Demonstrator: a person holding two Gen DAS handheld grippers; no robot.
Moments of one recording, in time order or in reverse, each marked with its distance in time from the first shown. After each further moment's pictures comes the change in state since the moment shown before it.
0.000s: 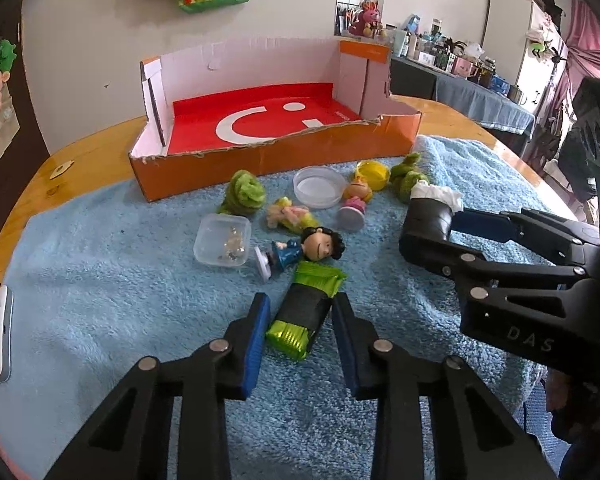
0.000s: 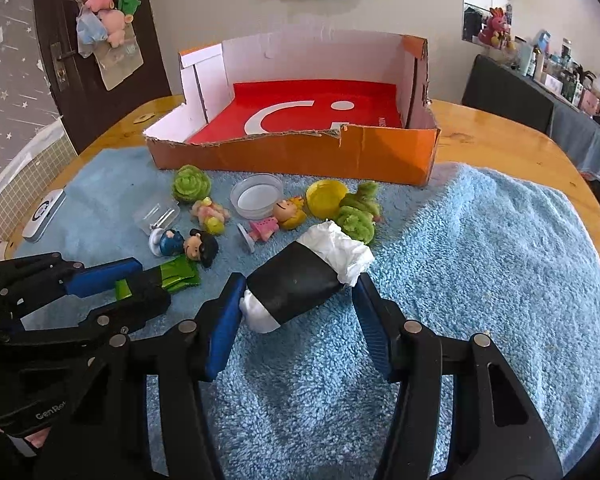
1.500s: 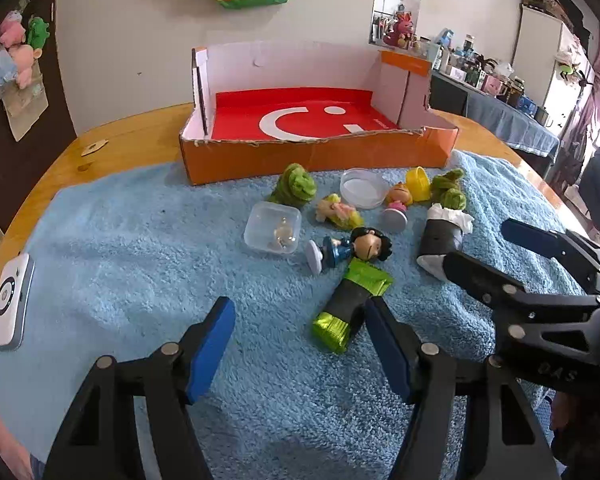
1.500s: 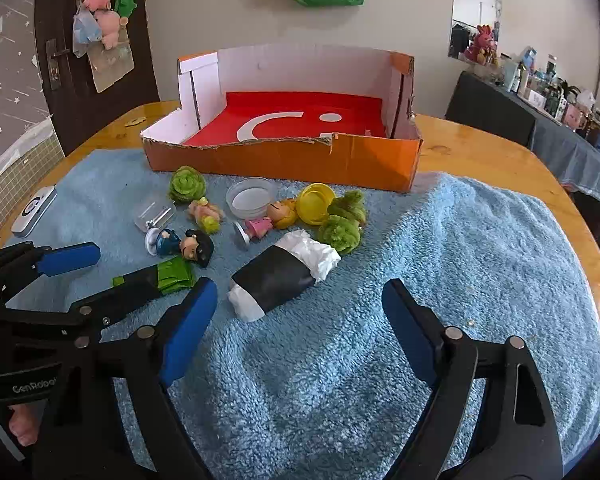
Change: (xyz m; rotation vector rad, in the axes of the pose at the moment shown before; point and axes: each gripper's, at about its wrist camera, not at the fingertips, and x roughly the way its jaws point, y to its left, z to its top) left arm -0.006 0.021 -0.008 -0.106 -0.018 0.091; right arm -0.007 0.007 -0.009 -0.020 -0.046 -0.071
